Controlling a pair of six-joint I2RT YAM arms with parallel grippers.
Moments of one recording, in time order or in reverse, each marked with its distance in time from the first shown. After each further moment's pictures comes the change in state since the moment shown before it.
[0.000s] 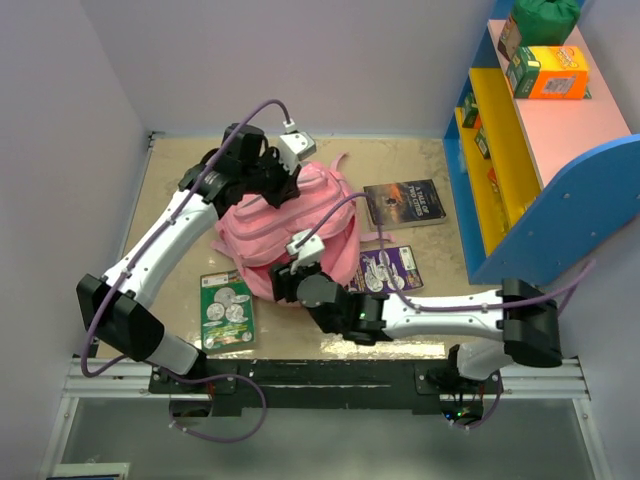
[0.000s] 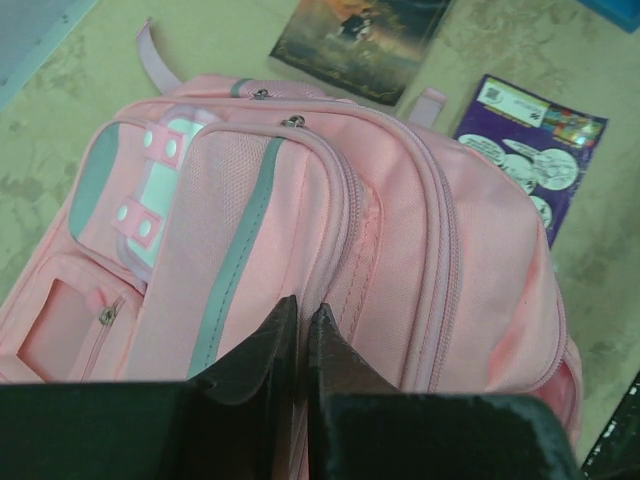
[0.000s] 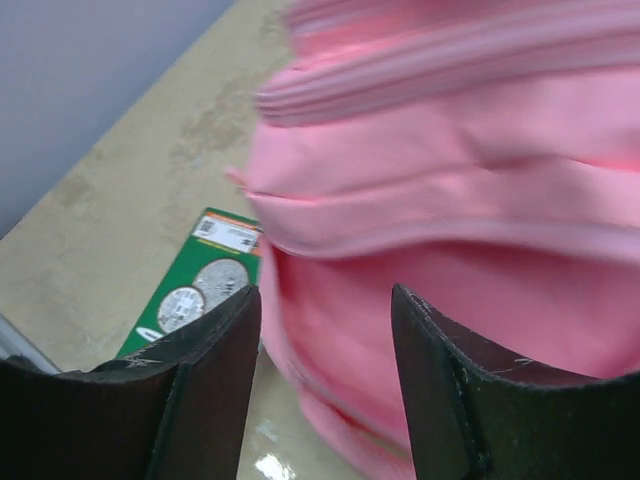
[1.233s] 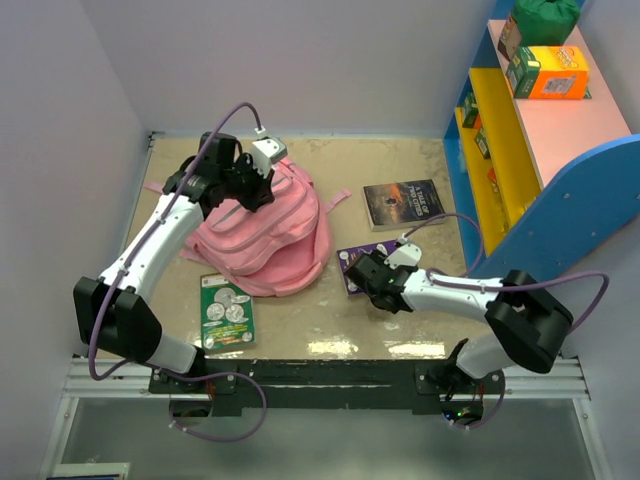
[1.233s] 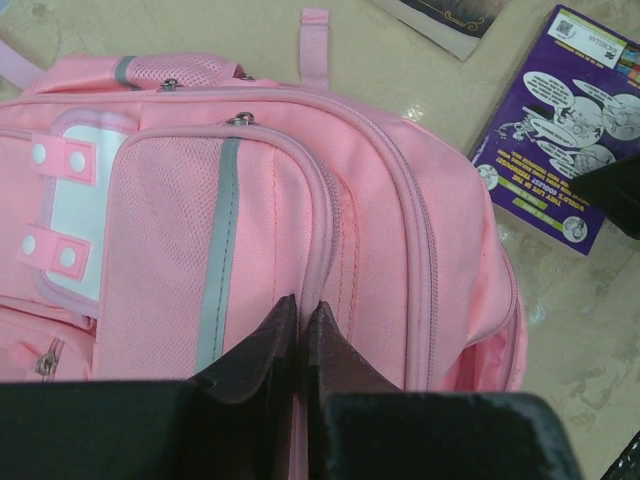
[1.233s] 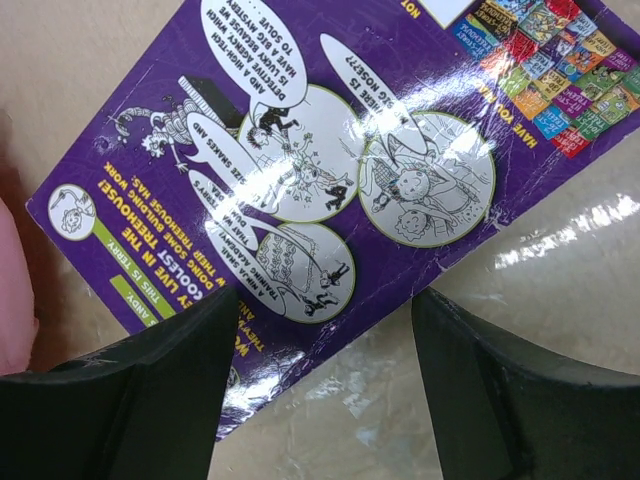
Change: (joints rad) left arm 0.180 -0.032 -0.157 0.037 0.031 0.047; right arm -0.457 -0.072 -0.284 -0.735 -0.043 1.058
